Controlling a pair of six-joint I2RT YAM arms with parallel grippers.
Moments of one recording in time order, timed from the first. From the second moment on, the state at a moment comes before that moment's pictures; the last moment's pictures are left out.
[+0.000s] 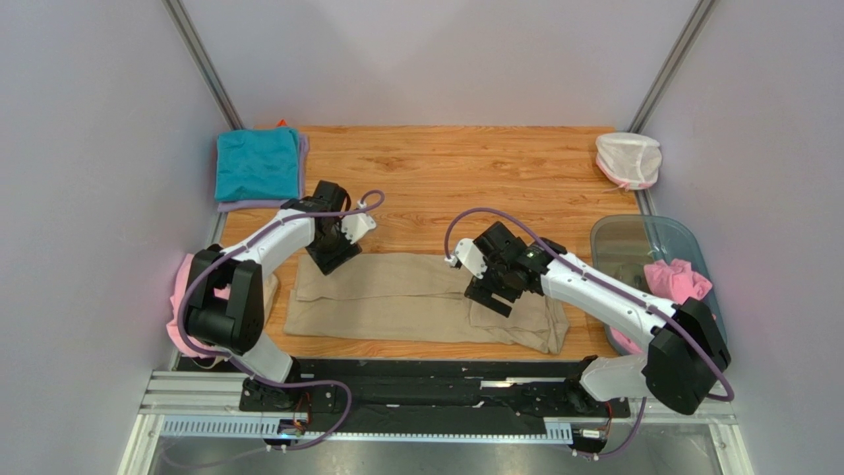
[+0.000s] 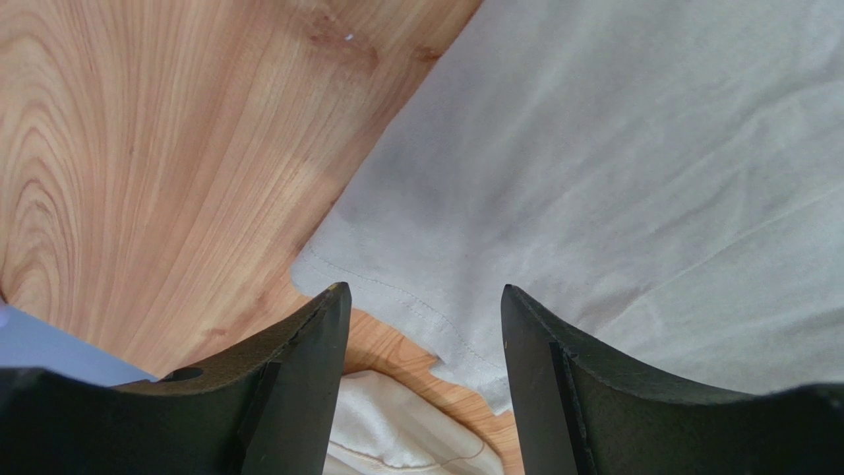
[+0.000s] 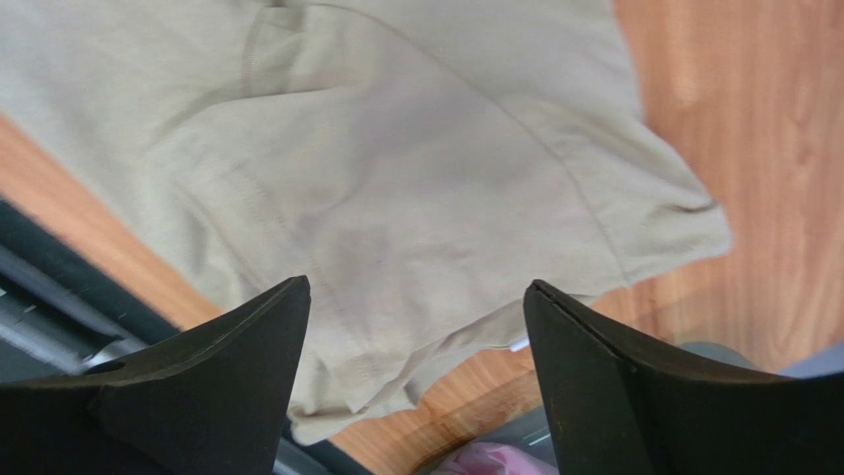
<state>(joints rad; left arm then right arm) -0.28 1.59 1.05 -0.76 -0.06 0.65 0.75 1.34 0.95 -0.83 0.08 -0.41</state>
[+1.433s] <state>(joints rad) -0.40 1.50 0.85 -0.58 -0.06 0.80 0.71 1.46 0.74 -0.37 0.33 -0.55</state>
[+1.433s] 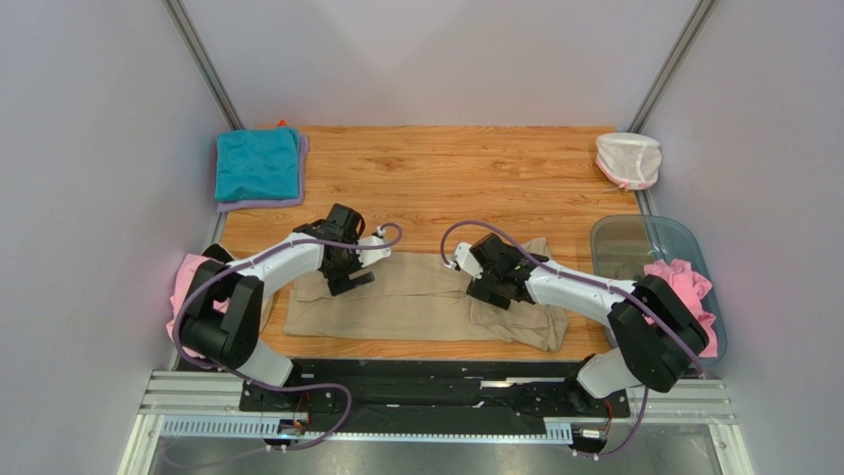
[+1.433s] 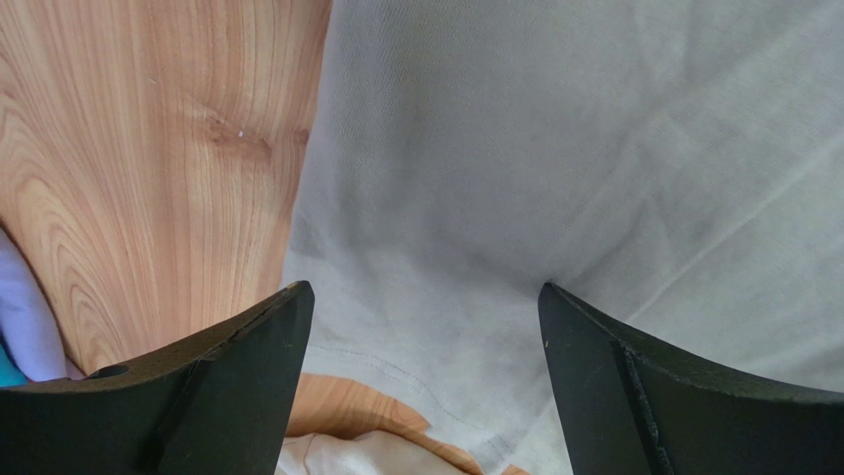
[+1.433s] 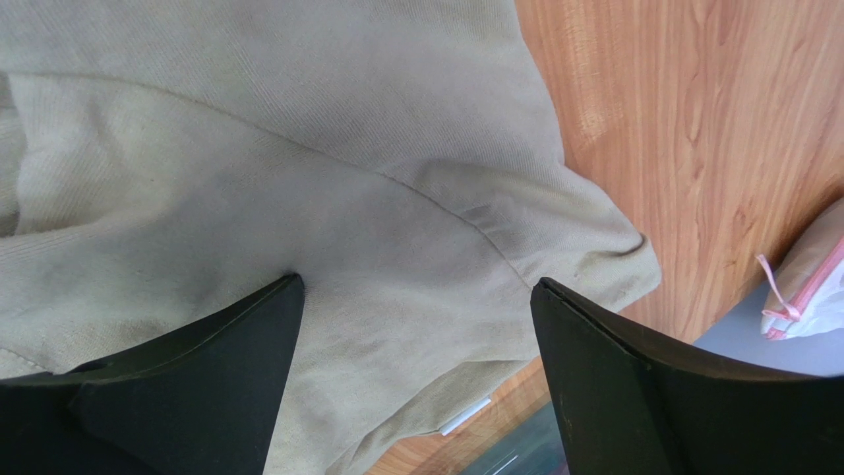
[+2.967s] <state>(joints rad) -0.45 1.78 1.06 -0.40 -0.36 0.84 0.39 2.02 1.39 -0.30 0.20 -0.95</state>
